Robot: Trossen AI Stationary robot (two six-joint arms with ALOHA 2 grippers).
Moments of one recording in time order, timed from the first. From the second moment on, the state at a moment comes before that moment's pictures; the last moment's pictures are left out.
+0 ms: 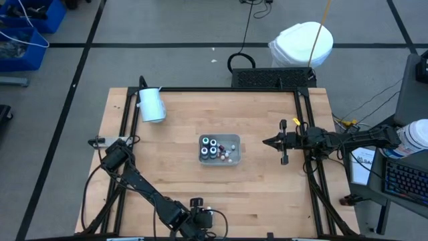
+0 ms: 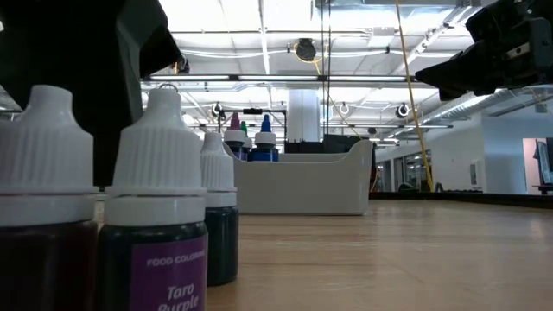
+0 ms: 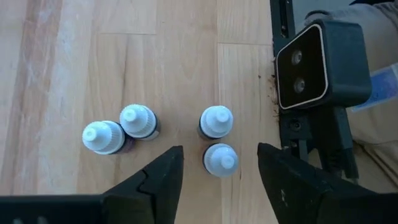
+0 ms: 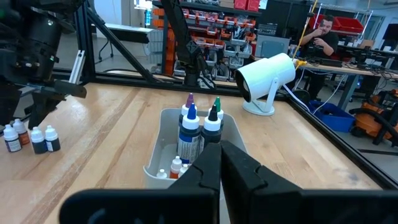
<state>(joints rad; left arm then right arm) -0.72 2.14 1.57 -0.48 -0.24 -0.68 0.05 0.37 0.08 0.24 0.07 -0.09</state>
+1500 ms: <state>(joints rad) -0.70 2.17 1.54 -0.41 -0.12 -0.66 0.05 0.37 0.08 0.24 0.08 -0.09</state>
